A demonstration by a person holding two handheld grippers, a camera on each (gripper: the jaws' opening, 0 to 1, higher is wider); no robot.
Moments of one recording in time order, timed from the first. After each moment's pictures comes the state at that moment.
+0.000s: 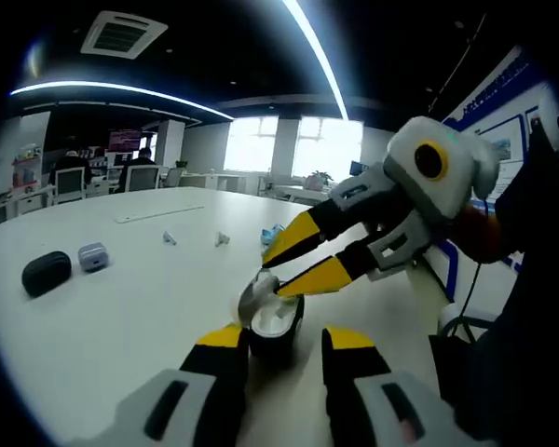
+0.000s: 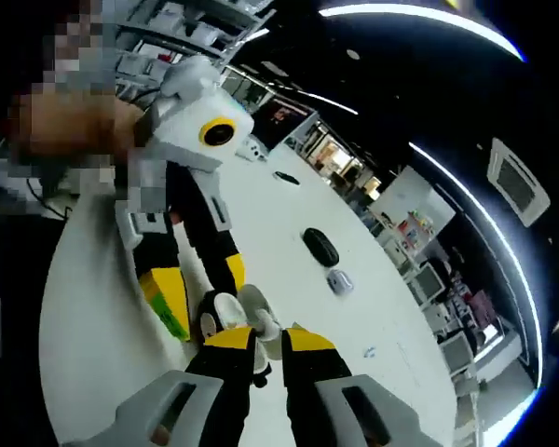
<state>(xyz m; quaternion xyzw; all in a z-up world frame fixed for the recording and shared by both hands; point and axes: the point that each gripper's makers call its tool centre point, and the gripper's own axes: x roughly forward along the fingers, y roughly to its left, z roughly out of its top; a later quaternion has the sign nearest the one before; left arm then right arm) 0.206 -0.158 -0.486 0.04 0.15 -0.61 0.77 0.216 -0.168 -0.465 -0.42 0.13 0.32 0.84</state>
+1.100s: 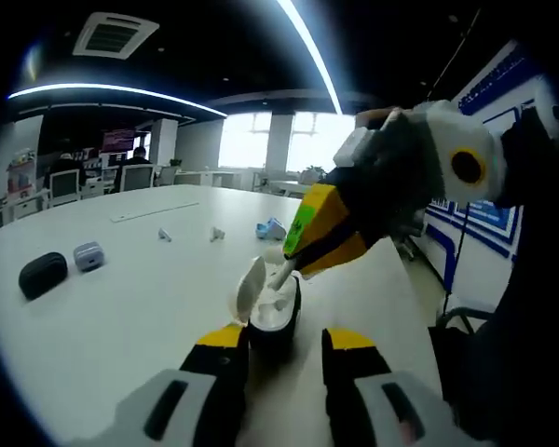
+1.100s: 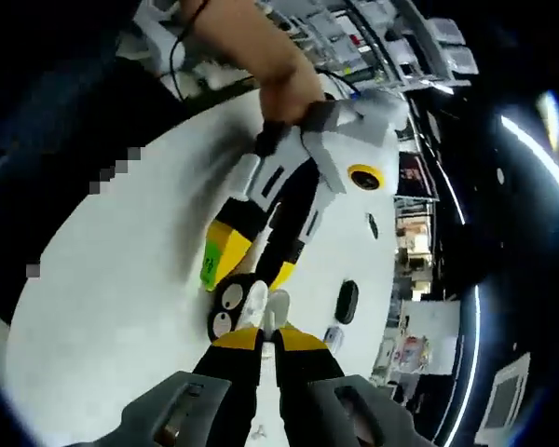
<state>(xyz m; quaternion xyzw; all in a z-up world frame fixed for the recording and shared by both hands) 0.203 -0.158 -0.491 0.05 0.16 -0.62 0.77 0.192 -0.165 -0.461 -0.71 0.07 0.45 0.54</state>
